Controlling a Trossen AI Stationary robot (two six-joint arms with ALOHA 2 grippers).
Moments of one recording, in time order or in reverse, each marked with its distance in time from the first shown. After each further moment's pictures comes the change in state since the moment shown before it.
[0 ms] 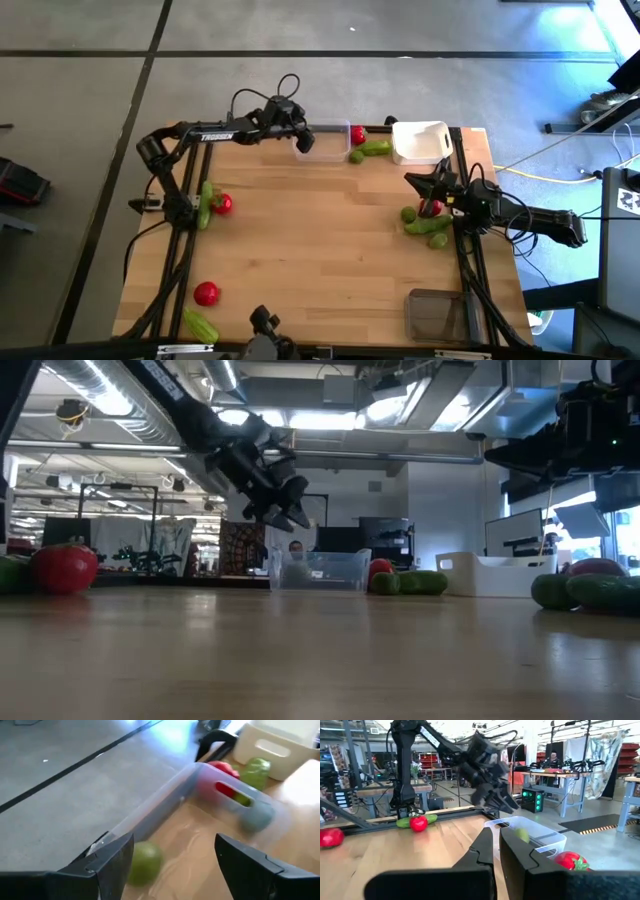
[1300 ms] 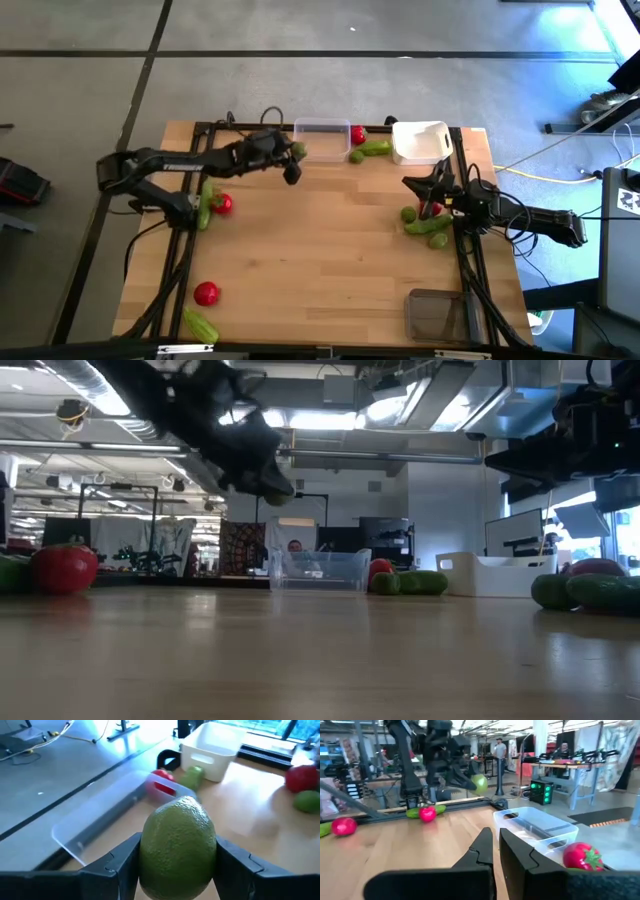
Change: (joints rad) left arm -0.255 -0.351 -0.329 0.118 -0.189 -0.049; right arm 0.000 0.000 0.000 -0.040 -0.029 0.019
